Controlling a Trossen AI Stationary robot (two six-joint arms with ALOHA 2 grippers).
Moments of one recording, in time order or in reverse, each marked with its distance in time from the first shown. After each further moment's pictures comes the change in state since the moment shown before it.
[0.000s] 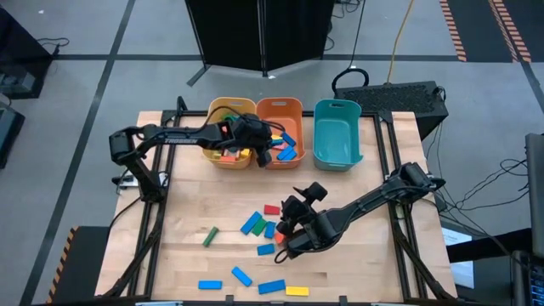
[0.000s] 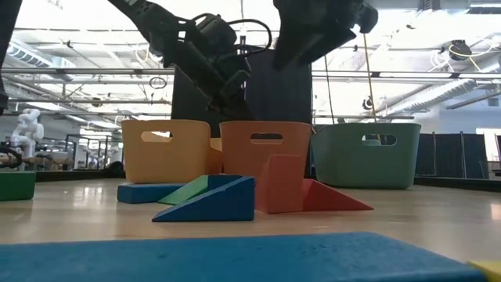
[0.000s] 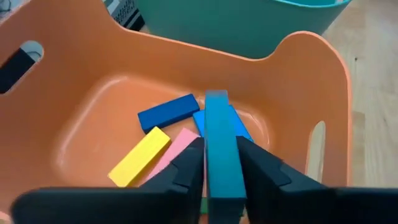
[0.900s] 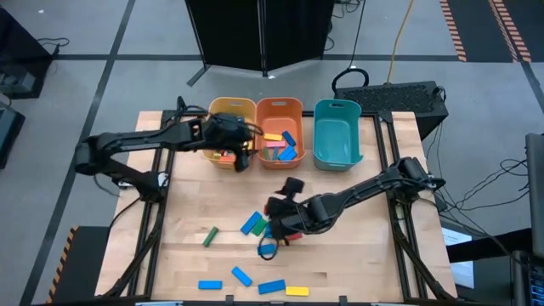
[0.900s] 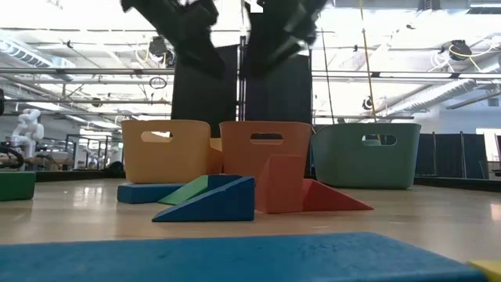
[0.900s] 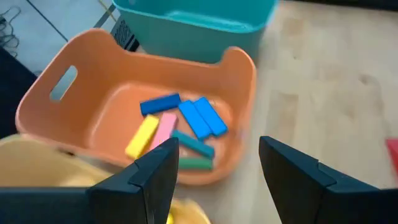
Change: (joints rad) left arm -0.092 -0.352 0.001 -0.338 -0.039 0.016; right arm -0.114 -0.013 -0.004 0.319 -0.338 -0.579
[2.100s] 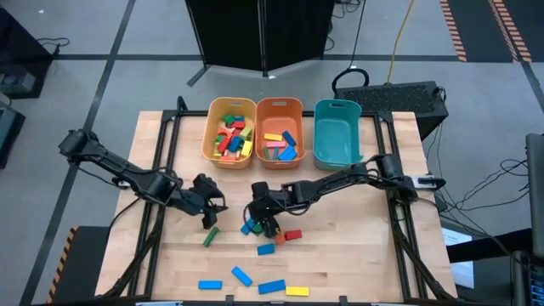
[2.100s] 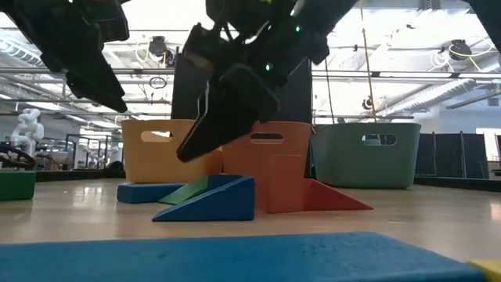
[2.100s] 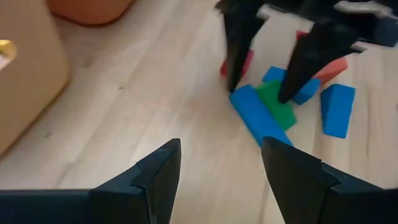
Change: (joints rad) left arm -0.694 -0.294 -0.514 0.036 -0.360 -0.749; right arm -0.203 0.178 -0.153 0.602 -0.653 -0.604
